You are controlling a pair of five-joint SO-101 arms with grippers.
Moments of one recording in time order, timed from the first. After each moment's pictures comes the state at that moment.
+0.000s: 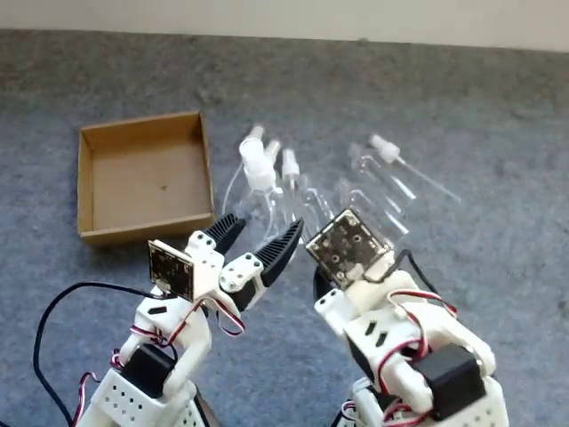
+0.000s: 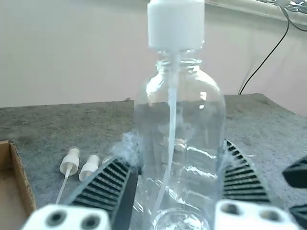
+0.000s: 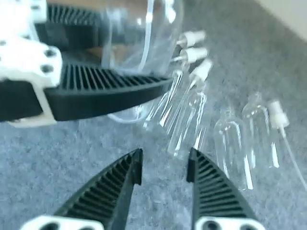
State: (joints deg) left arm 26.2 -103.9 95.7 16.5 15.5; right arm -30.5 -73.8 43.2 81.1 19.9
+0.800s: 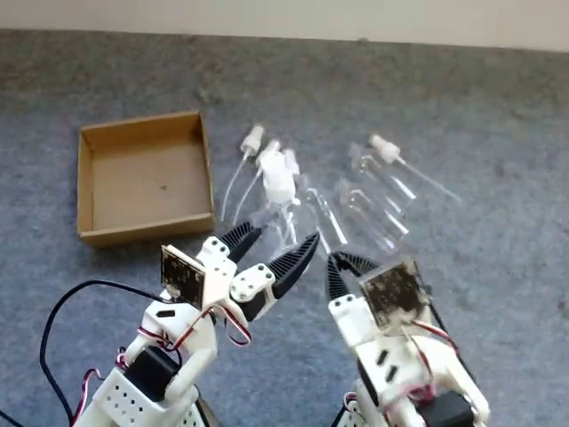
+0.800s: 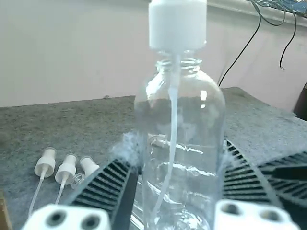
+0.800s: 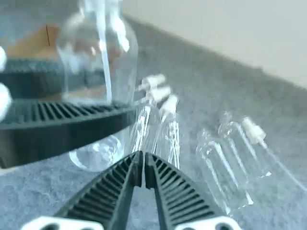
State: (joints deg) left arm 31.4 -103.9 95.7 16.5 15.5; right arm -25.1 -104.0 66.5 69.9 12.2
